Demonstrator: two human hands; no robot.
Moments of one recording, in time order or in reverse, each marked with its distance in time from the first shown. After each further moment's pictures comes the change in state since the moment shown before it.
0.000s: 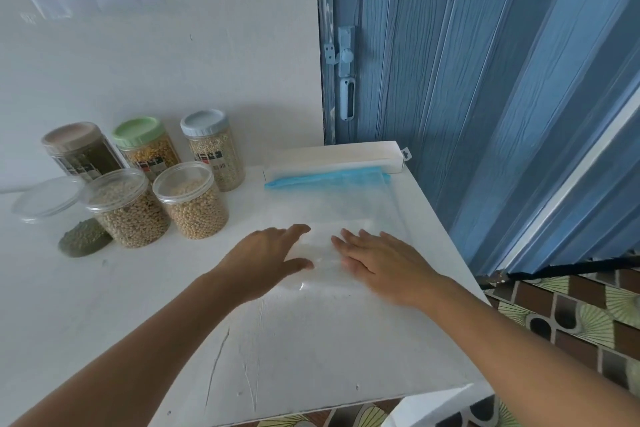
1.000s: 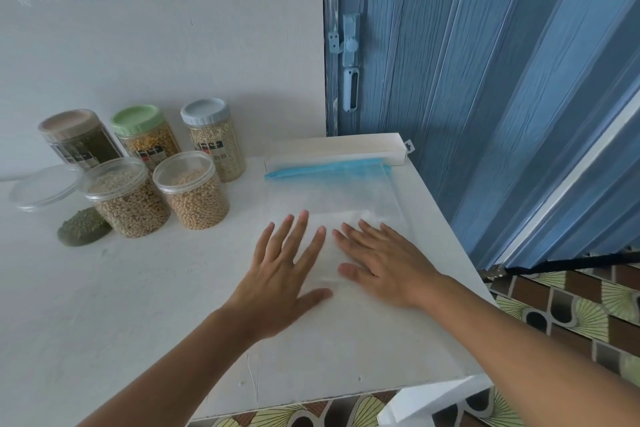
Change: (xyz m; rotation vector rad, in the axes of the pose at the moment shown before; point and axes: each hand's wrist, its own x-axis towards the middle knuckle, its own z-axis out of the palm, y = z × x) left_hand -0.030 0.018 0.052 0.194 0.177 0.158; right_hand 0.003 0.010 0.020 -0.135 0.038 -0.052
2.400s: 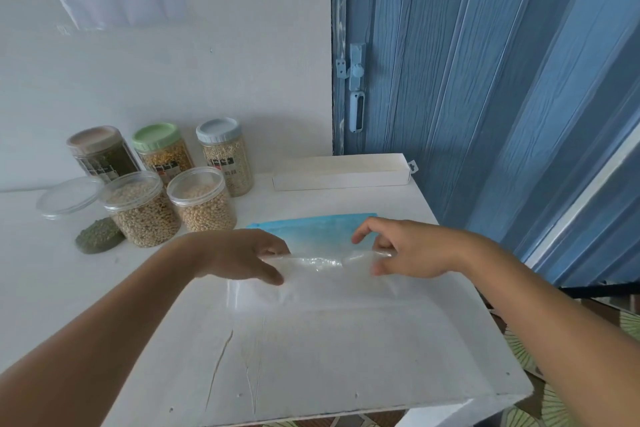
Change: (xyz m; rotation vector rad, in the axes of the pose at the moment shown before) left_hand 0.027 -0.057 -0.108 -0.573 -0.626 -0.269; right_hand -0.018 0.006 -0.111 0.411 -0.241 0.073
